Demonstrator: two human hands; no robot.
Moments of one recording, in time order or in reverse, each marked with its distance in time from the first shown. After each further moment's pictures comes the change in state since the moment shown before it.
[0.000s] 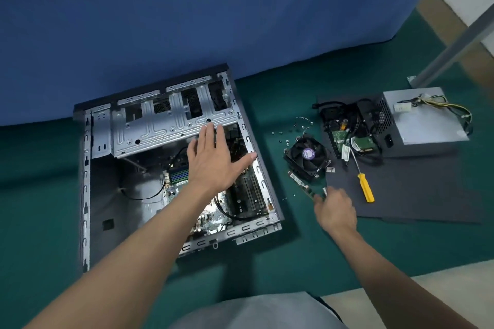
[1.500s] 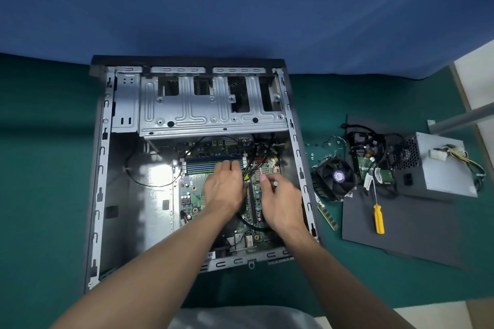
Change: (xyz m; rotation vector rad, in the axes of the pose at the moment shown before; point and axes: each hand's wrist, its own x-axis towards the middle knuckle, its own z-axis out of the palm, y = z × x) left_hand 0.006 -0.060 0.075 -0.158 -0.025 -0.060; right_hand -0.058 -0.176 0.034 0.170 -0.085 -0.305
